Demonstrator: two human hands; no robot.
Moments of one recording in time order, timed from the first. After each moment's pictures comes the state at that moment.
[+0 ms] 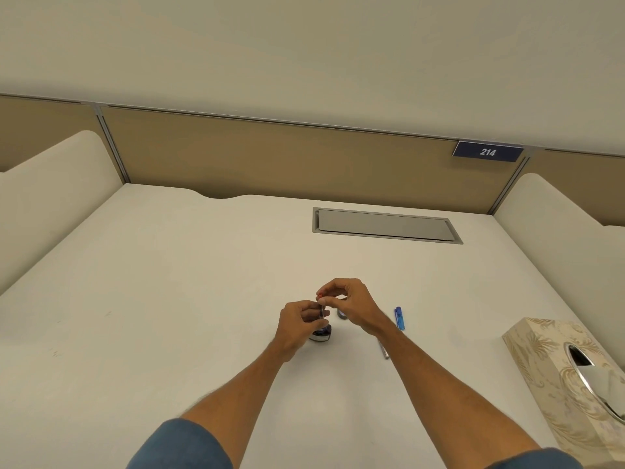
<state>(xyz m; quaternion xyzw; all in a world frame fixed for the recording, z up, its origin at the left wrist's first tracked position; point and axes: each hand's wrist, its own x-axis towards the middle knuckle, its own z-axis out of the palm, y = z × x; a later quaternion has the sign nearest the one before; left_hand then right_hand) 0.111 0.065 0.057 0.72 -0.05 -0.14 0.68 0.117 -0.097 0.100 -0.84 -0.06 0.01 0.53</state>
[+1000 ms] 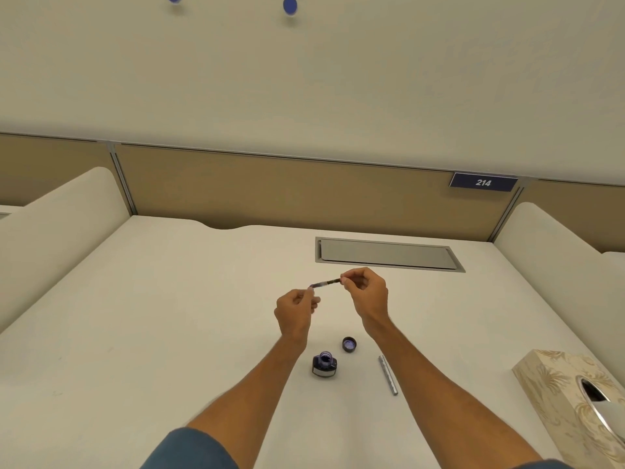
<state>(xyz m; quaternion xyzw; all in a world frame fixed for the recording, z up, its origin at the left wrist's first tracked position) 0.162 0.044 0.117 0.66 0.14 0.02 0.74 0.158 -0.091 0.138 -0.75 0.09 -0.22 0.62</state>
